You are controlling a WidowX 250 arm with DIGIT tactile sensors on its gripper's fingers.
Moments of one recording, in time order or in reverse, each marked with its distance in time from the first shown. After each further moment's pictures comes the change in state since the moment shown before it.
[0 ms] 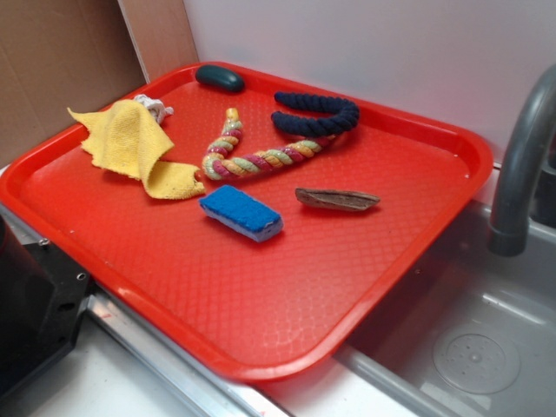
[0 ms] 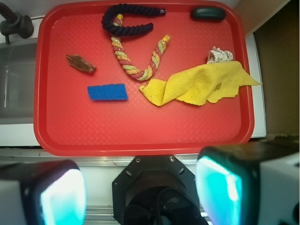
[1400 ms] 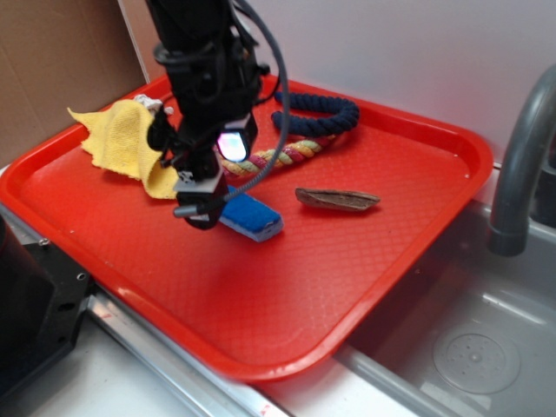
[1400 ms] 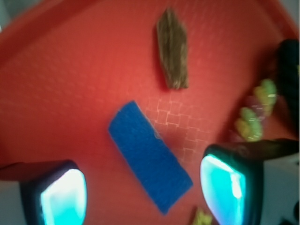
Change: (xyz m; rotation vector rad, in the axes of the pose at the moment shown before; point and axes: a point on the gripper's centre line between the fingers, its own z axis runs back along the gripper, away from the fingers) arm 0.061 -0.054 -0.190 -0.060 0.033 -1.064
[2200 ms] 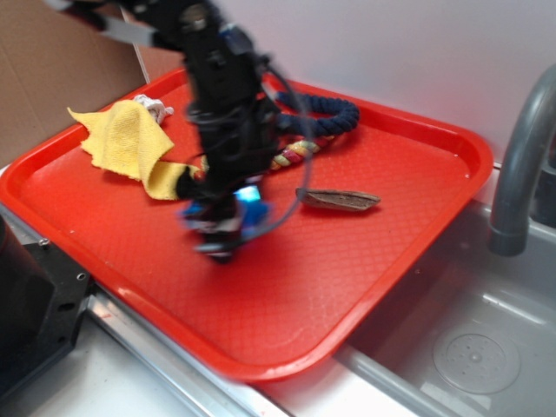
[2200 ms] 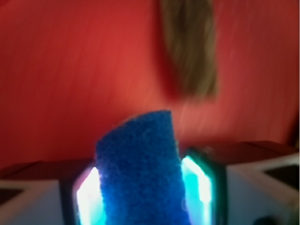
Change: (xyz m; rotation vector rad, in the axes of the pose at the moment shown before) arm -0.001 -0.010 -0.030 -0.006 0.044 0.038
